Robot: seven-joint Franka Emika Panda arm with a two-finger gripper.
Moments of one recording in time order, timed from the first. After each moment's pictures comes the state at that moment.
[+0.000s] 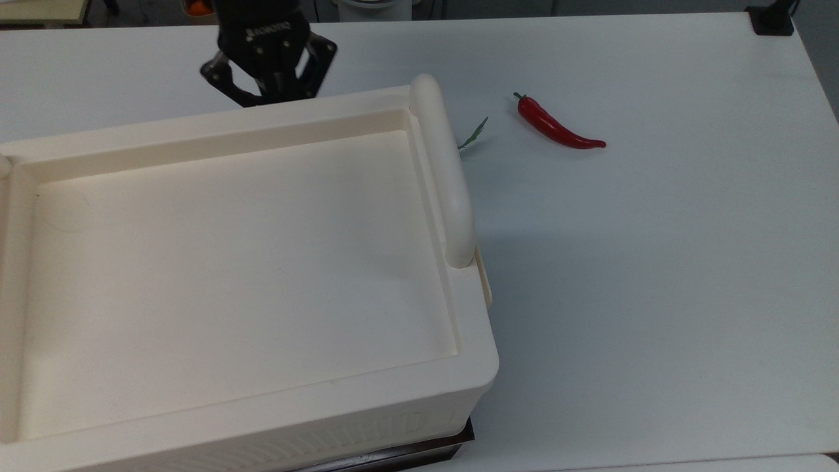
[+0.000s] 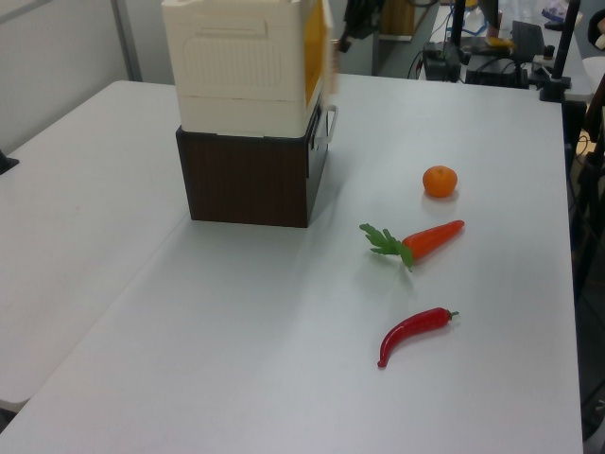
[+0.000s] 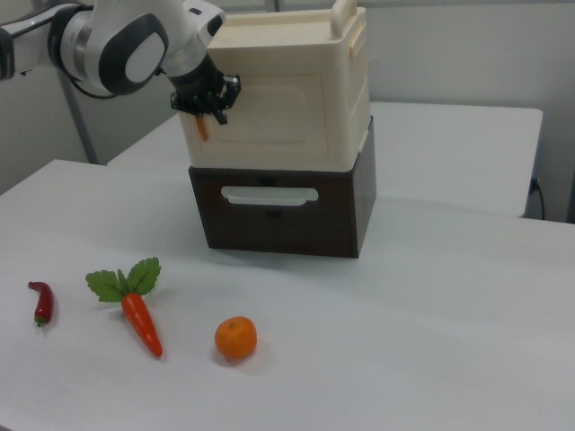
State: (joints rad) arm 0.24 0.20 -0.28 -1.50 0.24 2.22 -0.73
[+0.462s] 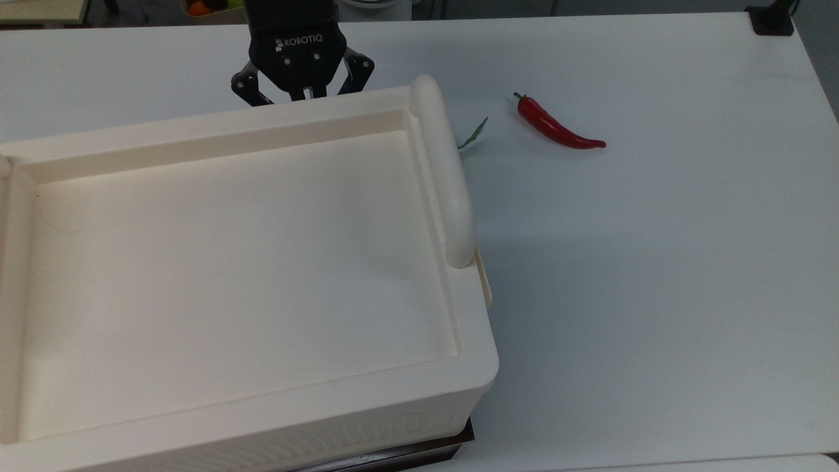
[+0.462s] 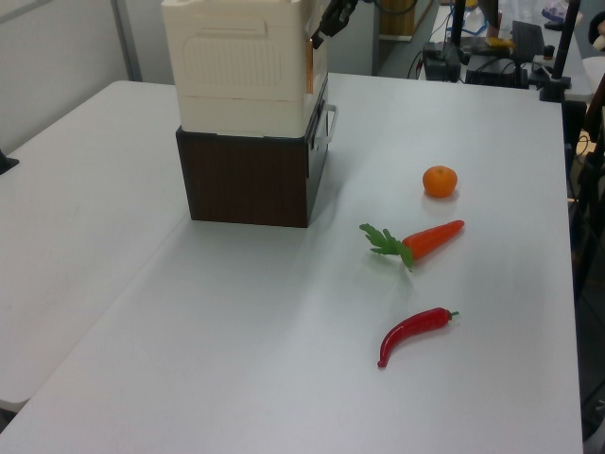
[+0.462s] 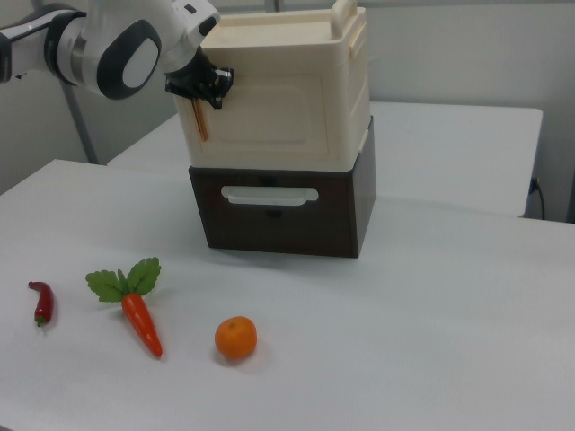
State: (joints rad) arm 0.17 0.22 -0.15 -1.50 0.25 2.38 -0.47
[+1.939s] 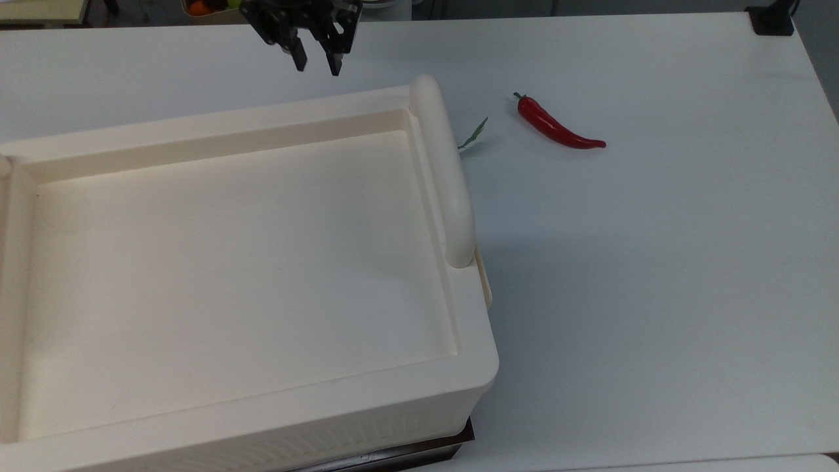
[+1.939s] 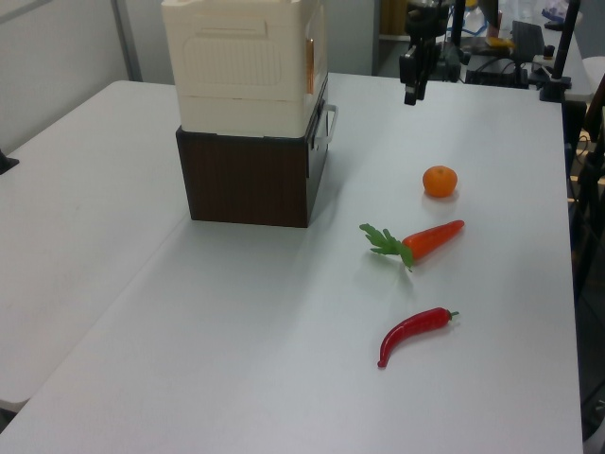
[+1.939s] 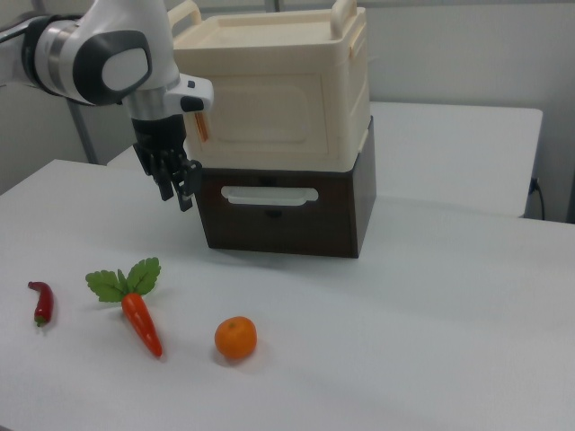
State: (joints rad) arm 0.03 0.04 -0.05 -1.69 0.09 1.78 0.12
